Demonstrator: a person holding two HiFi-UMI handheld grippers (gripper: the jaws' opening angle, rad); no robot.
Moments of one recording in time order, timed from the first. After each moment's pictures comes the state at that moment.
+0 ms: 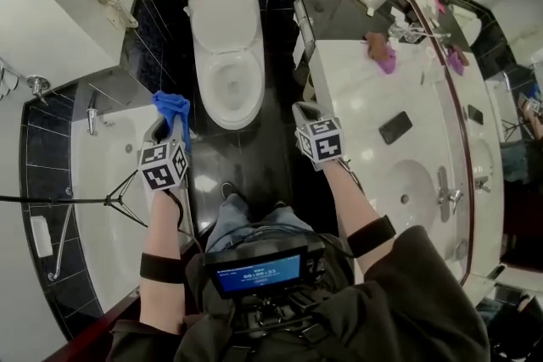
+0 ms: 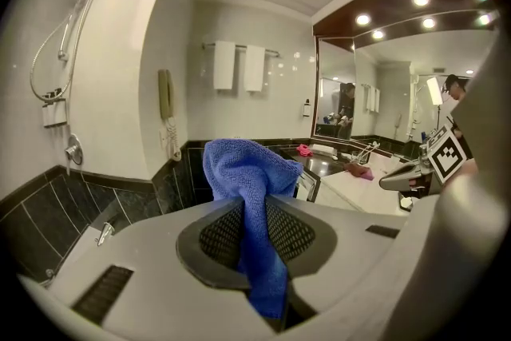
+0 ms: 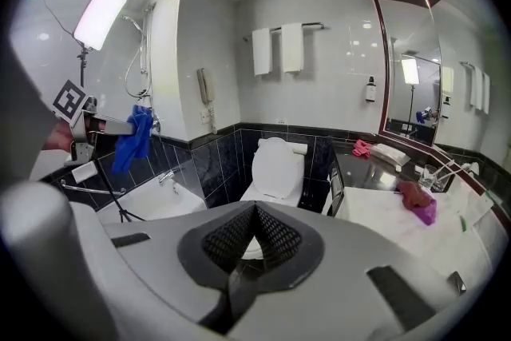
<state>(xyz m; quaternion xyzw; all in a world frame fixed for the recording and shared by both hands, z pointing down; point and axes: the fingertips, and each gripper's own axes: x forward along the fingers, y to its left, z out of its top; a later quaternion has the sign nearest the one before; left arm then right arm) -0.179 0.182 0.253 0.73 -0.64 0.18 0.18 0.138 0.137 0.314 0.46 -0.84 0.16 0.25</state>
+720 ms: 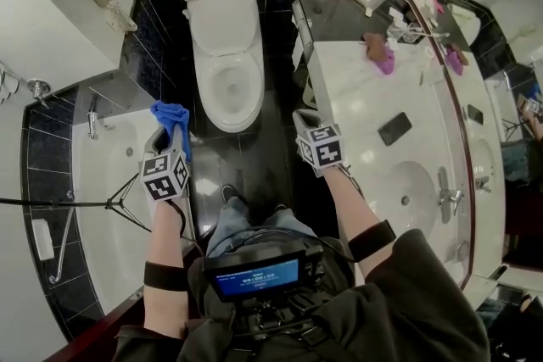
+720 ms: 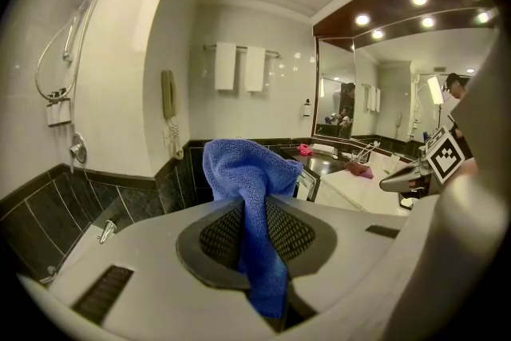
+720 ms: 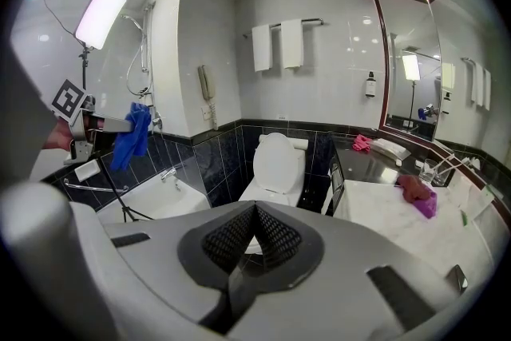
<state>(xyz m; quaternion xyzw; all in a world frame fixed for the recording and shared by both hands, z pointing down) -0.177 0.200 0.260 0.73 -0.64 0.18 0.18 0.144 0.153 0.330 0.45 -0.84 0.18 0.25</state>
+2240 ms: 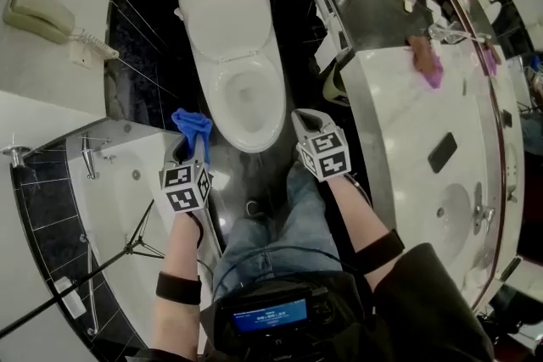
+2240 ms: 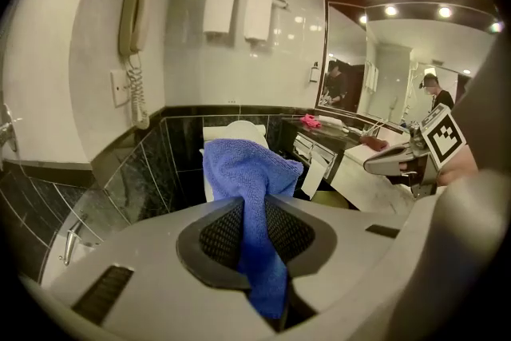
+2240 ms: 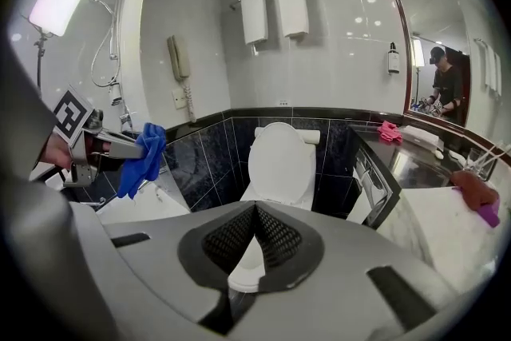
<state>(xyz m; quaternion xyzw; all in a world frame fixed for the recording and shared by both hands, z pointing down) -0.235 0.000 0.413 0.75 -0.57 0.24 0.23 0.023 -0.029 0.439 0.47 -0.82 0.20 0.25</state>
